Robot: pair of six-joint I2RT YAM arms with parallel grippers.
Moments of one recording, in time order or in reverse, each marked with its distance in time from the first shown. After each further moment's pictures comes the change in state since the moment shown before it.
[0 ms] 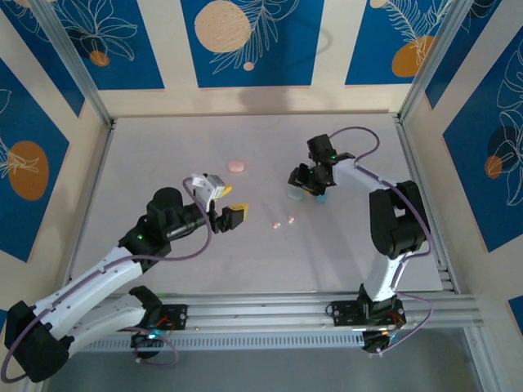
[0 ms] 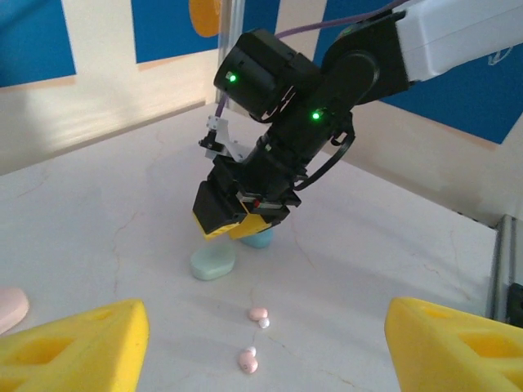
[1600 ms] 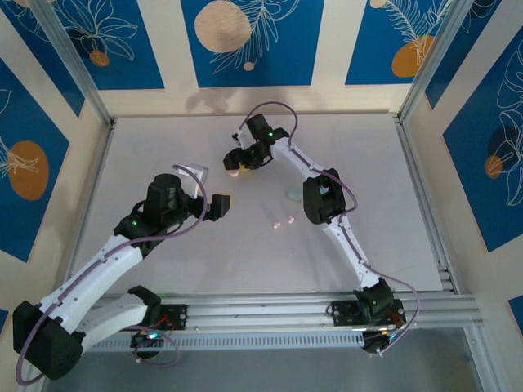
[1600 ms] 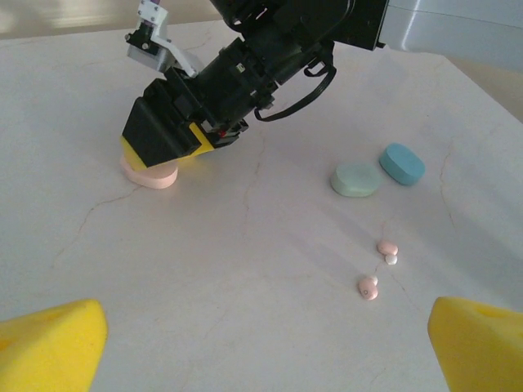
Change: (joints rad) left arm 0.177 0.072 0.095 -0.323 -0.170 -0.097; right arm 0.192 0.929 1.297 -0.318 -0.364 -0.441
